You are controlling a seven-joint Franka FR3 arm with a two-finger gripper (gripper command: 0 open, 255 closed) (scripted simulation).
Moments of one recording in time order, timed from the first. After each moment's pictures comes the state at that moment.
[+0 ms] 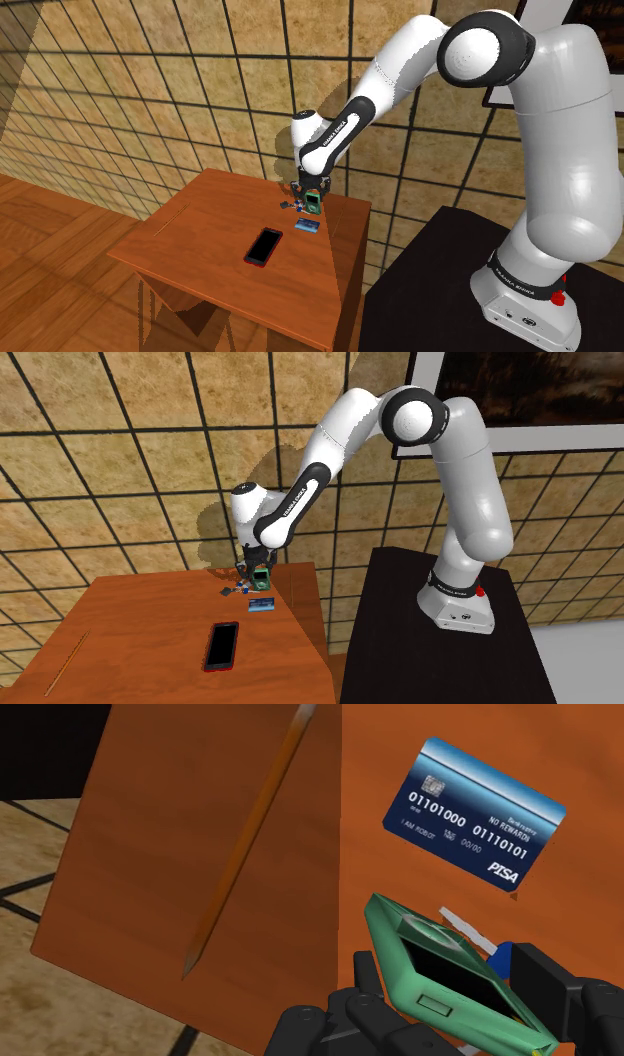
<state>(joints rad) 0.02 0.52 0.19 -2.00 -0.16 2.50 0.91</state>
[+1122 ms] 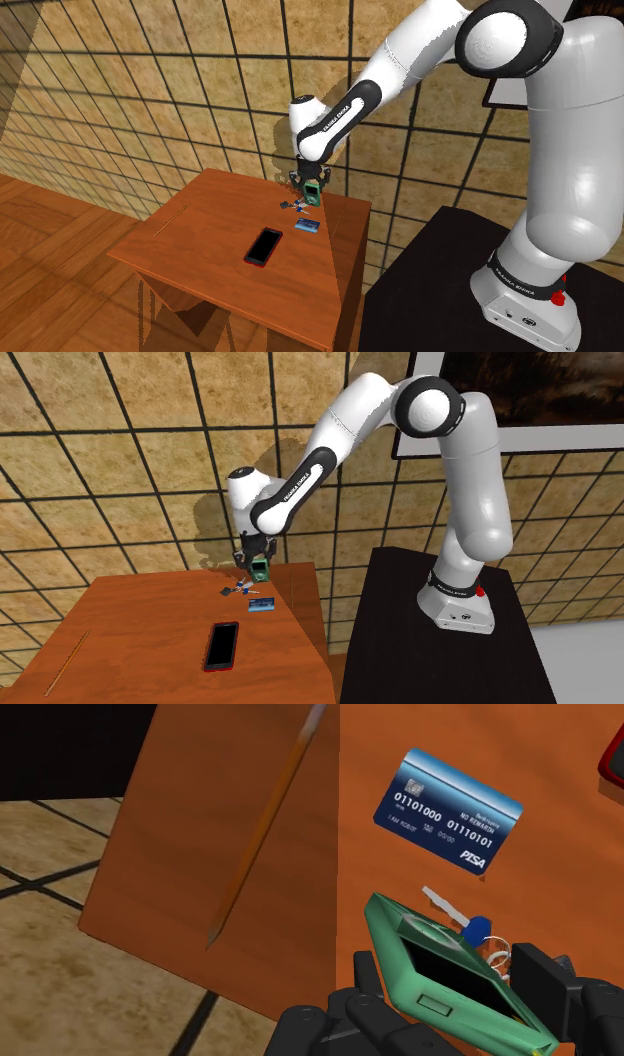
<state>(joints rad) 0.00 0.43 0.21 -2.01 -0.13 2.41 0.89</state>
